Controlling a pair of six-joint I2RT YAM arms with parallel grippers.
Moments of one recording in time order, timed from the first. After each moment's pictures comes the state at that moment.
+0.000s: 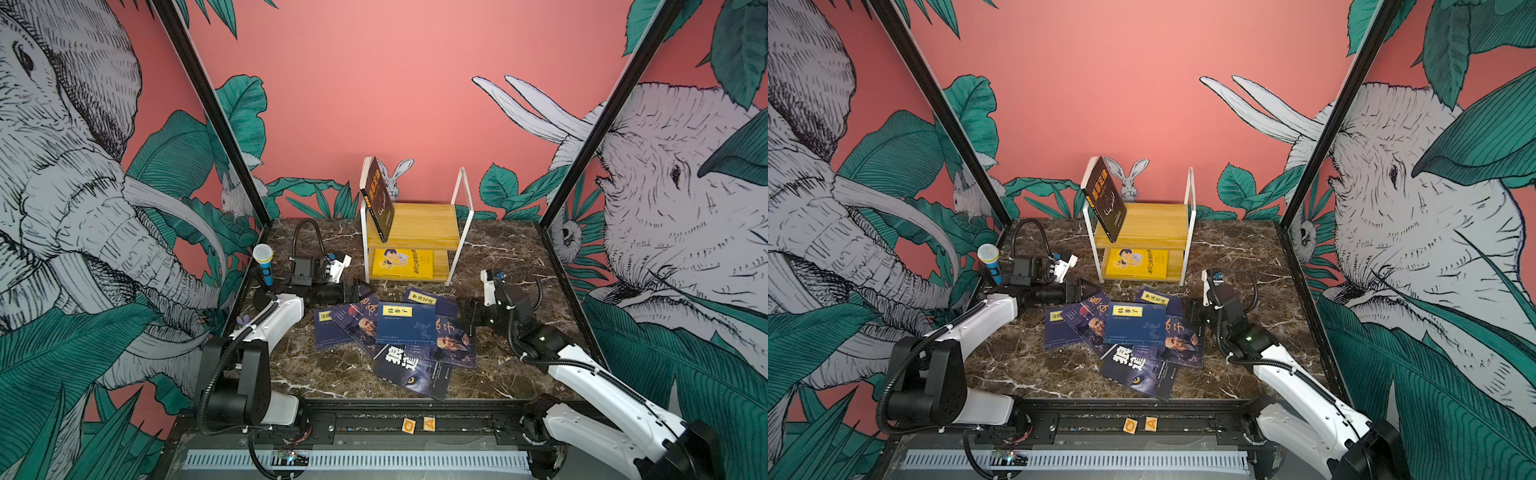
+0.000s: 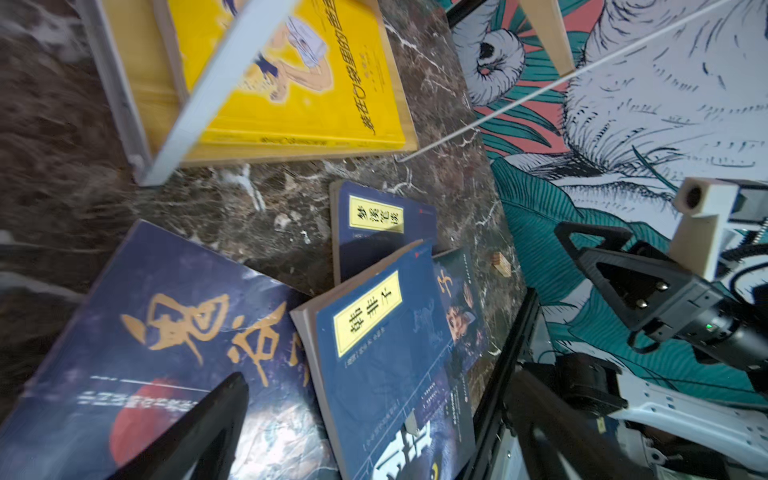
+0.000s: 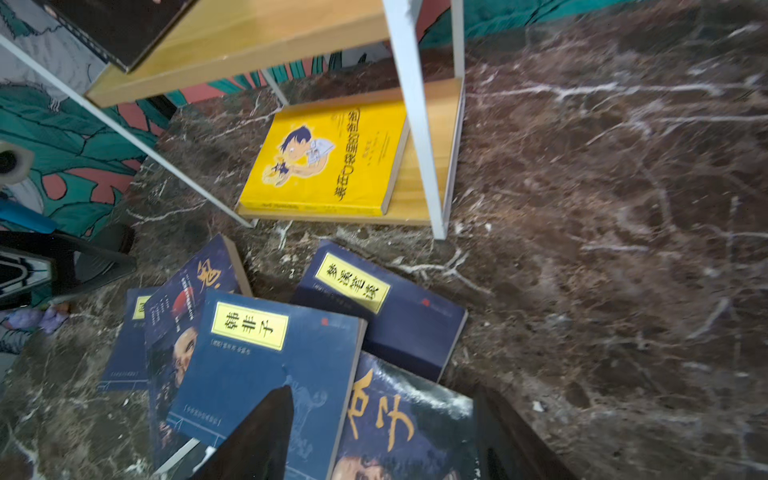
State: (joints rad) left arm -0.16 1.42 0.83 -0.25 0.89 -0.28; right arm 0.58 0.96 0.65 -0.28 0.08 0.46
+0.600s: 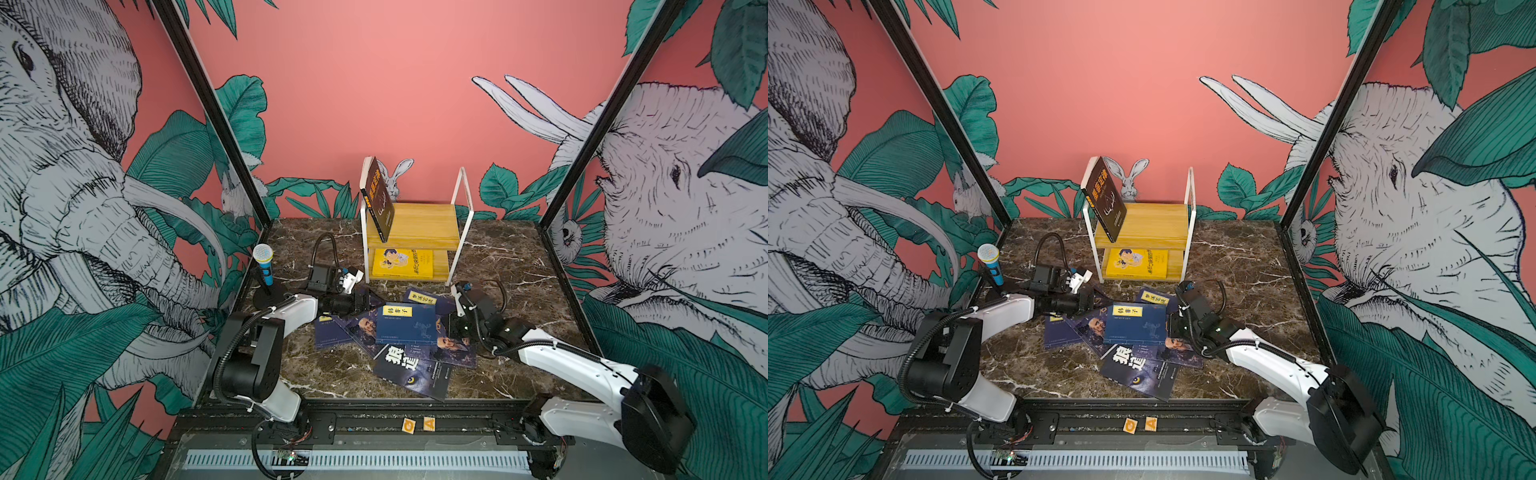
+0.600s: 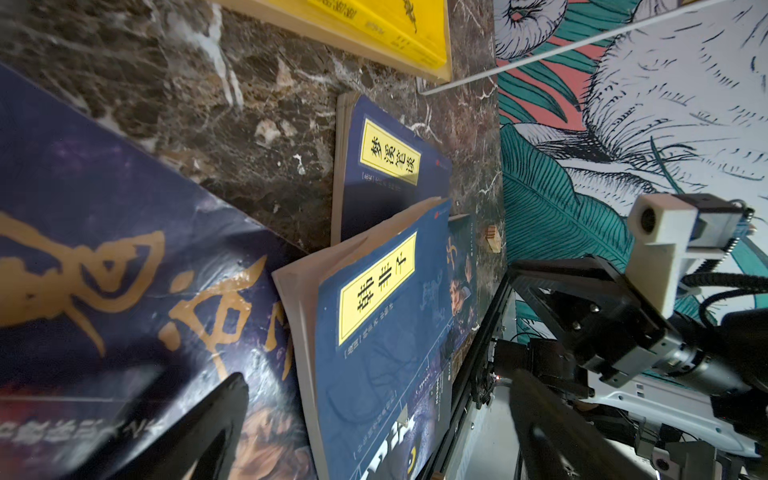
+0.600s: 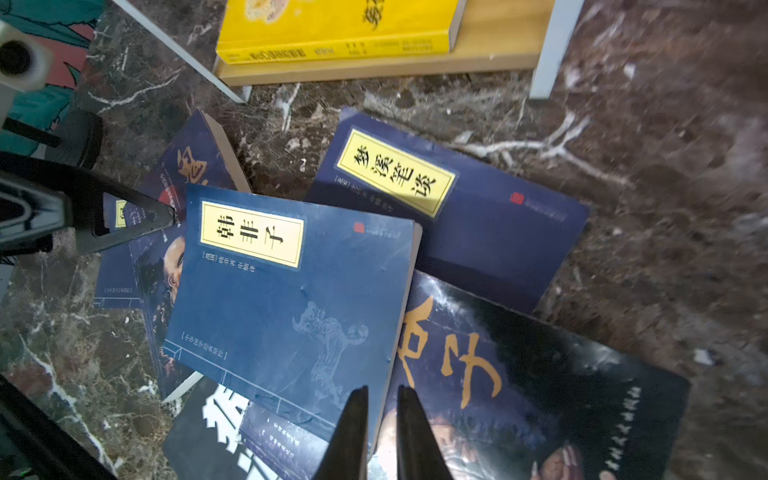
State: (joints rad) left arm -0.24 1.57 0.79 -0.19 0.90 -0.41; right arm 0.71 1.22 0.67 -0.26 0.01 0.59
